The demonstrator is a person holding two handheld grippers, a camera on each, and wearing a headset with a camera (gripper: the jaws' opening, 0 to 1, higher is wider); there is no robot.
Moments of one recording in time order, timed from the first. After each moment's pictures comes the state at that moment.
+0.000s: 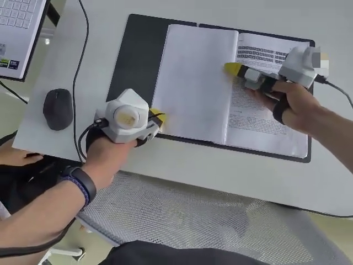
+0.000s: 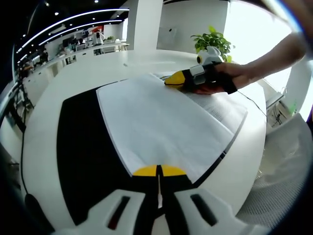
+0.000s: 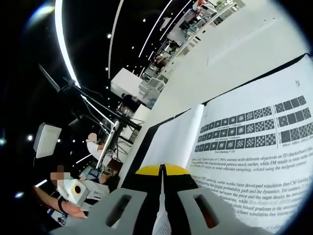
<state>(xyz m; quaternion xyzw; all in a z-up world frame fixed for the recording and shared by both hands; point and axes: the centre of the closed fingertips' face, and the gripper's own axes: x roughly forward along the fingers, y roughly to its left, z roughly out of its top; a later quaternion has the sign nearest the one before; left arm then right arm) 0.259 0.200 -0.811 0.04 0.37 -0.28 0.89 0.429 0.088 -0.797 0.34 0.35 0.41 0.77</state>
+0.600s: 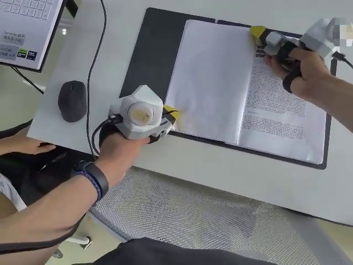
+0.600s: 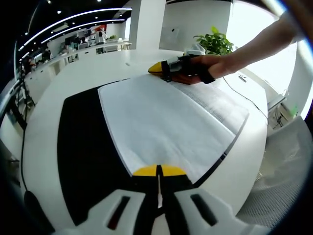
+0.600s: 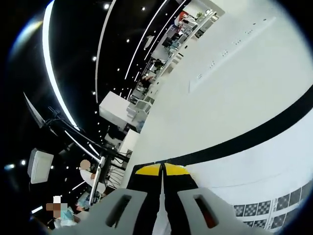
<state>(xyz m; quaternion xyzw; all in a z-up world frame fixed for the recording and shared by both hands) 0.257 0.198 -0.808 0.03 0.37 -0.27 0.89 0.508 0.082 -0.796 0.42 0.32 0.31 0.79</state>
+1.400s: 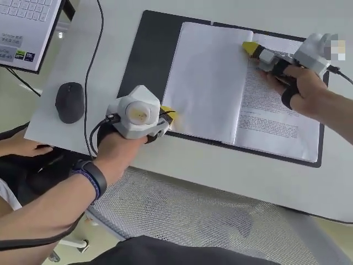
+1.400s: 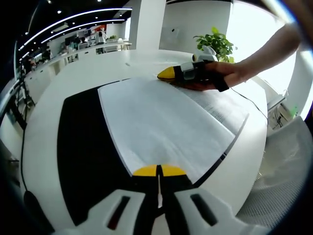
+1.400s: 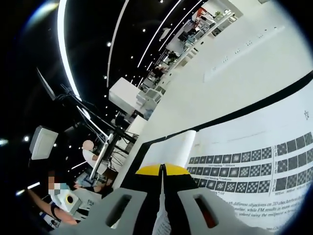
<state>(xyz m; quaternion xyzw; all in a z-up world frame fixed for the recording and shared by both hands) 0.255 0.197 -0.809 0.03 0.37 -0.27 0.89 0.428 0.085 -0.792 0.33 0.32 0.40 0.79</state>
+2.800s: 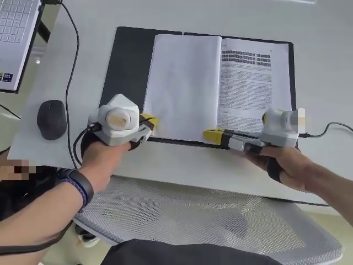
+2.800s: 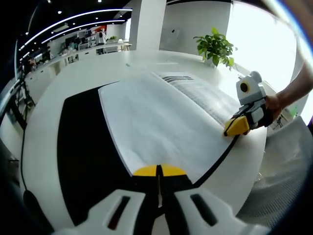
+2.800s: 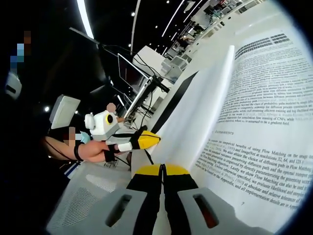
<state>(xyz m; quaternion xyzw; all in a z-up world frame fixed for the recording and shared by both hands) 0.258 0.196 -0.812 0.03 0.37 -0.27 0.89 0.222 0.095 -0.788 0.28 0.37 0.53 0.71</state>
